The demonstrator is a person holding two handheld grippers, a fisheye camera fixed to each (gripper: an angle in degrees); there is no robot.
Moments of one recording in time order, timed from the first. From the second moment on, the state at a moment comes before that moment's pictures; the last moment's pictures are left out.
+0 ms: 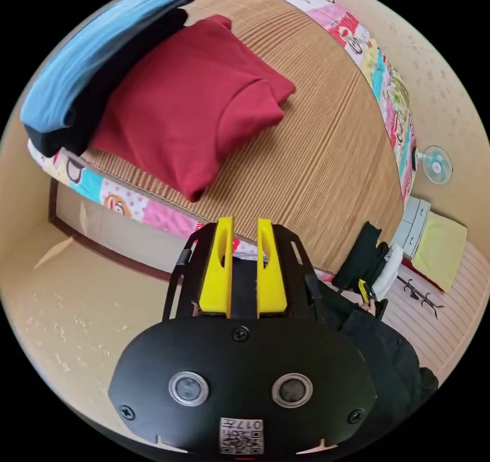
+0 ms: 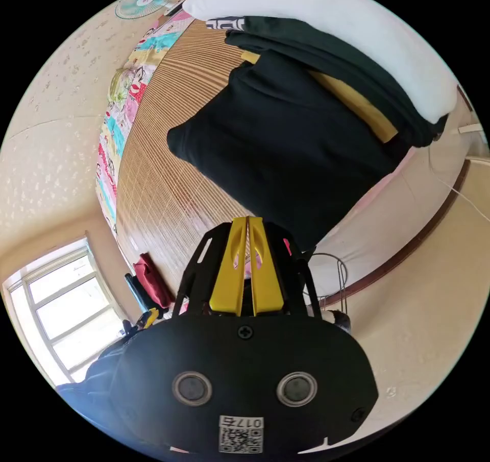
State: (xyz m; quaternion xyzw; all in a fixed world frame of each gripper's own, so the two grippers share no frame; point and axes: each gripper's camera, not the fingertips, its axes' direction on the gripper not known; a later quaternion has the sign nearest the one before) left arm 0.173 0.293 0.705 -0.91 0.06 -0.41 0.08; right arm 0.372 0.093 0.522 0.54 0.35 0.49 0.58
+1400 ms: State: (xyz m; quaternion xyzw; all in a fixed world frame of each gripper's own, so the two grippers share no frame) left arm 0.213 -0.201 0.843 -0.30 0.35 -0.65 0.61; right arm 0.362 -0.200 0.735 0.48 0.33 0.02 0.81
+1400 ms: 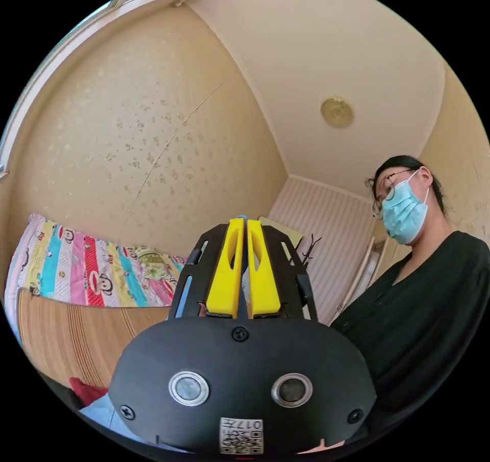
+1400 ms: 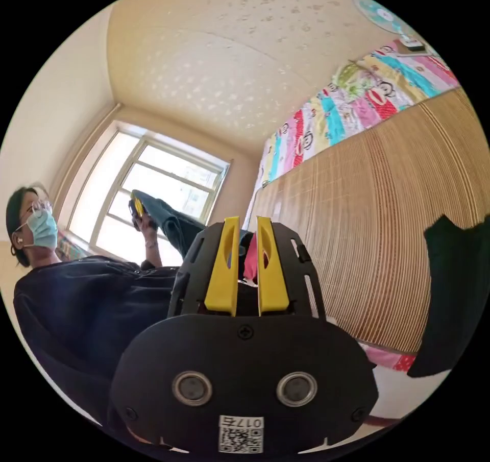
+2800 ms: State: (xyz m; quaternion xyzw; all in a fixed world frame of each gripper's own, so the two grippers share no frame) left arm 0.812 -0.367 0.753 -0.54 0.60 -0.36 0.47; right arm 0.643 -0.456 0.962 0.22 0.72 -0.17 0.64
